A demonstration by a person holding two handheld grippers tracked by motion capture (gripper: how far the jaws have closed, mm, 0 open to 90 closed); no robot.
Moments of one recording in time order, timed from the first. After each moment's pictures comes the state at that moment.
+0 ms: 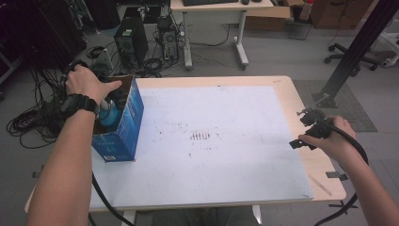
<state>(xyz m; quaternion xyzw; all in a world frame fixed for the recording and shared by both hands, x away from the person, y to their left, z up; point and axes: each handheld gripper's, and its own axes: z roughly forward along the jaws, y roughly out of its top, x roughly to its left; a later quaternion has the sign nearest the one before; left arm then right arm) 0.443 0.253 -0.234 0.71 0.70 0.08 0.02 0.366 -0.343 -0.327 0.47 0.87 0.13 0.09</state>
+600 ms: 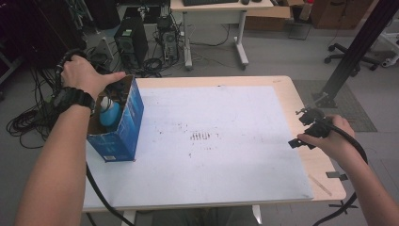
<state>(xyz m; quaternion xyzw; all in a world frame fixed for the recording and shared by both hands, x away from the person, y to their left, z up) 0.437 0.239 -0.203 0.73 0.68 0.09 0.06 0.366 -0.339 -0.323 0.47 0.87 0.13 0.09</state>
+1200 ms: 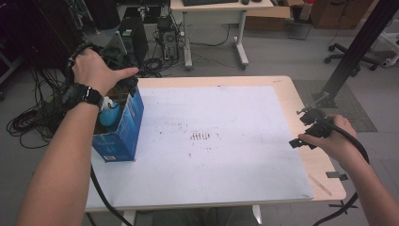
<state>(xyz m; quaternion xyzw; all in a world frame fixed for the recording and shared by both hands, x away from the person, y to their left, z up) 0.437 0.203 -0.192 0.76 0.64 0.10 0.08 0.364 -0.340 -0.321 0.47 0.87 0.13 0.09</state>
